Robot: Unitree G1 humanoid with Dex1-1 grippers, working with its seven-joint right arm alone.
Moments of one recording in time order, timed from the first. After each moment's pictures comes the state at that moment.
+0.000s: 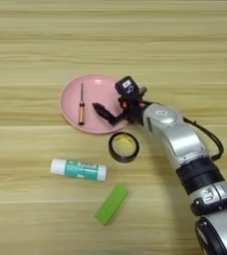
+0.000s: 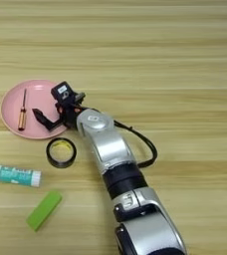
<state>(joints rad) -0.47 -0.12 0.17 0.37 -0.01 0.31 0.47</state>
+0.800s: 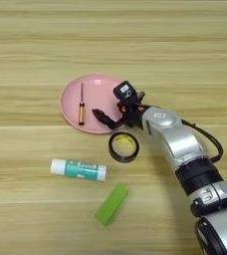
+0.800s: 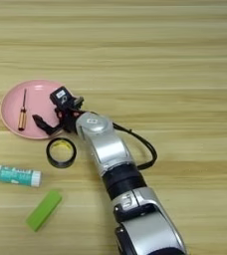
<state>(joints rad) -0.47 -0.12 0.18 0.41 -0.02 0.31 0.49</state>
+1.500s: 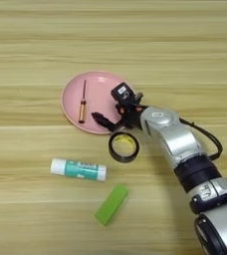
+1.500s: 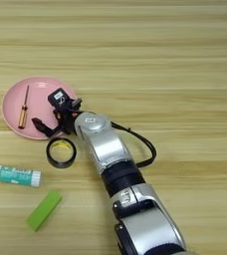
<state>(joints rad) -0.49 -0.12 0.20 0.44 -0.04 0.35 0.52</state>
